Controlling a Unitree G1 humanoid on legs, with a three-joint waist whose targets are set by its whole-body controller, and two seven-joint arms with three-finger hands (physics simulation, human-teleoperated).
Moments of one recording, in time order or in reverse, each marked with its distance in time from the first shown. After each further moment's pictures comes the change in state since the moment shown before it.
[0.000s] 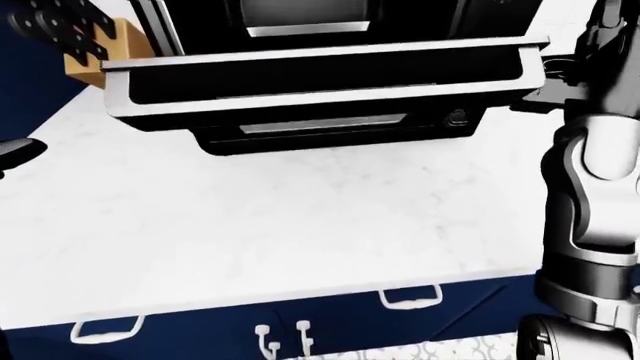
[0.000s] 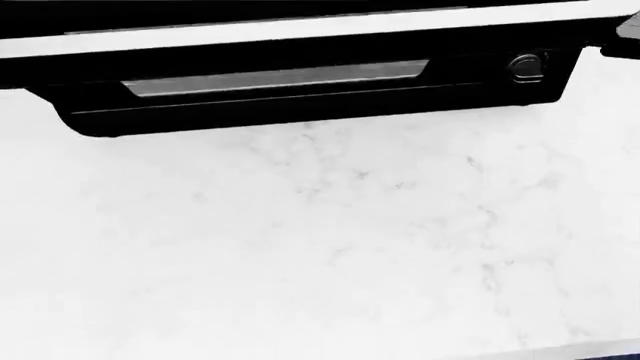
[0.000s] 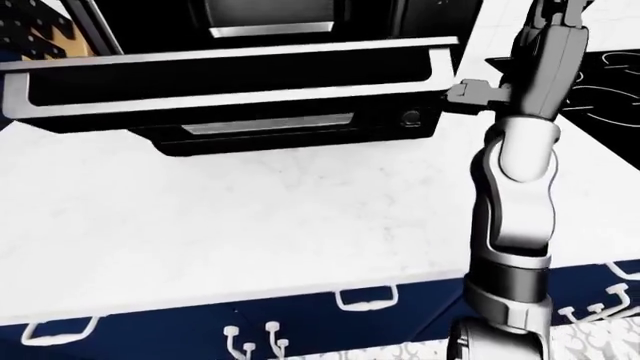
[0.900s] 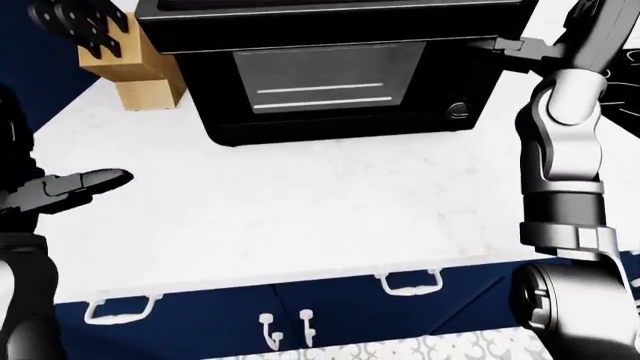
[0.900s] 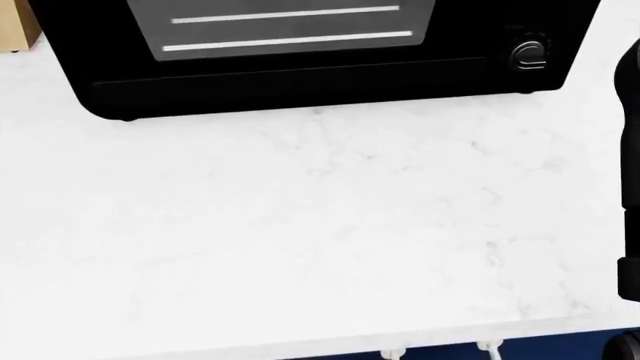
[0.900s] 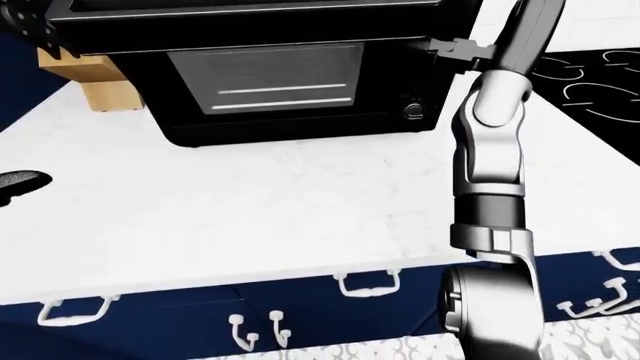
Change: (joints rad) left arm 0.082 -0.193 -0.084 -0.339 -0.016 0.156 -0.032; right arm -0.305 -0.013 0.072 0.551 -0.065 -0.236 -0.128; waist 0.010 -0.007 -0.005
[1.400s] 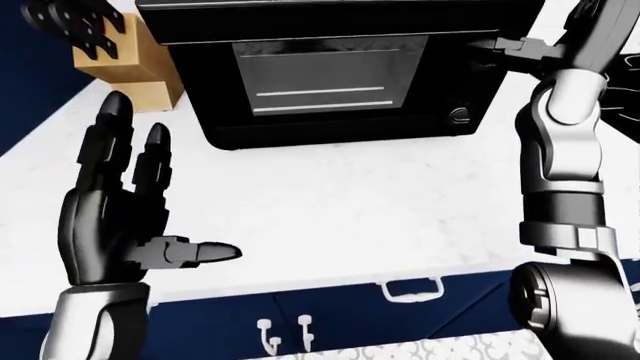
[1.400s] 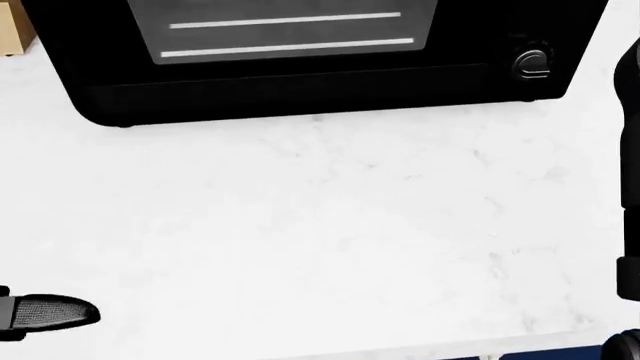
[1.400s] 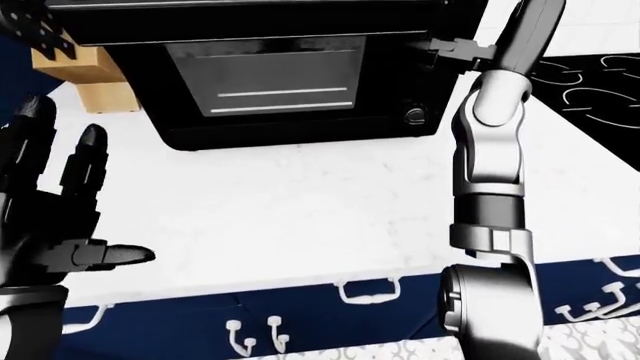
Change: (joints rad) left arm 0.185 -0.317 -0.215 -0.416 0.074 0.196 -0.142; right arm -0.002 0.004 -0.005 -0.001 -0.005 0.012 -0.009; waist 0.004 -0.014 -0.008
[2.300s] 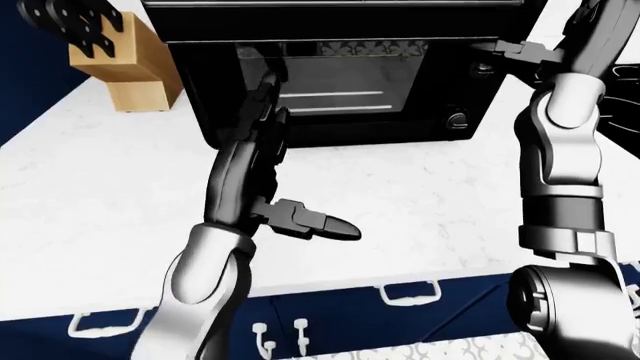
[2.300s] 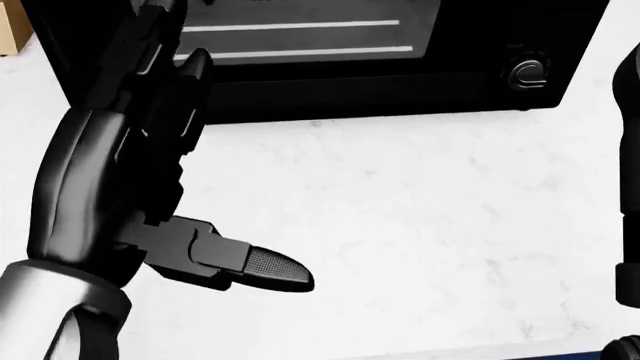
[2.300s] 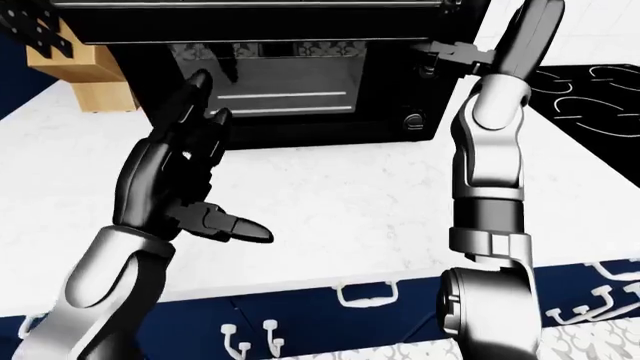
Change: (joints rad) left arm -0.356 -0.177 -0.433 -0.022 0.336 0.453 0.060; right arm 0.021 0.006 -0.004 -0.032 0.007 0.029 -0.010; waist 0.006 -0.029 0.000
